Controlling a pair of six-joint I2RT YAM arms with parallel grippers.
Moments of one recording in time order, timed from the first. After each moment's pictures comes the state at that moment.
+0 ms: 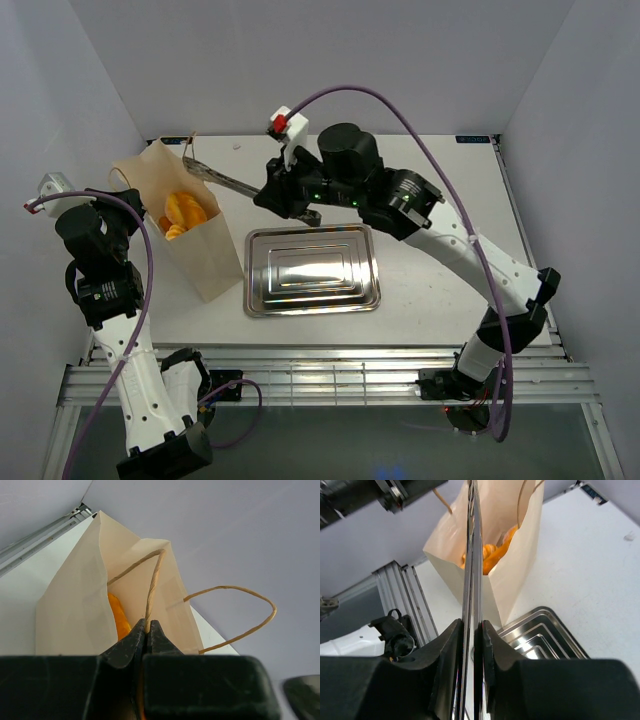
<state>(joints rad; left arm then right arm) 0.40 0.77 1.08 -0.40 0.11 -0.69 1.05 1.69 2.06 -0.64 -0.17 0.13</state>
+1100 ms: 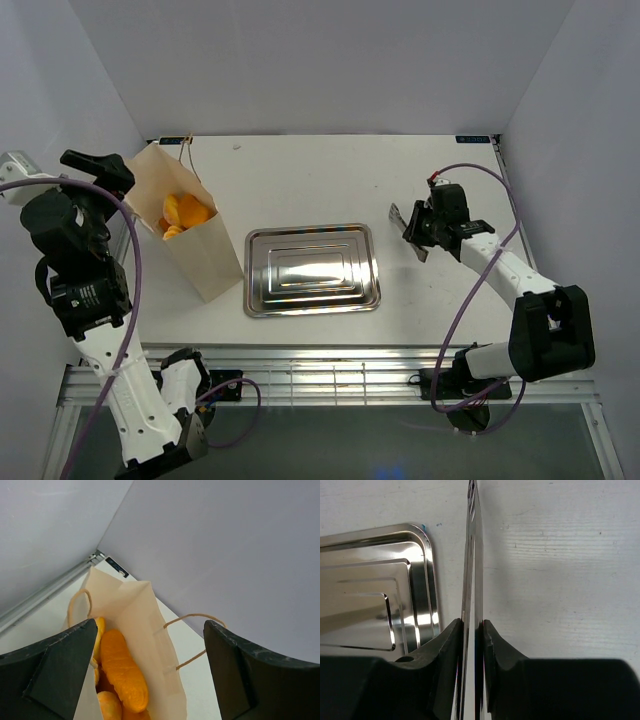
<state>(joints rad) 0.40 0.83 1.40 -0.58 0.01 -0.61 0.26 1.37 0.89 -0.32 -0.07 0.36</state>
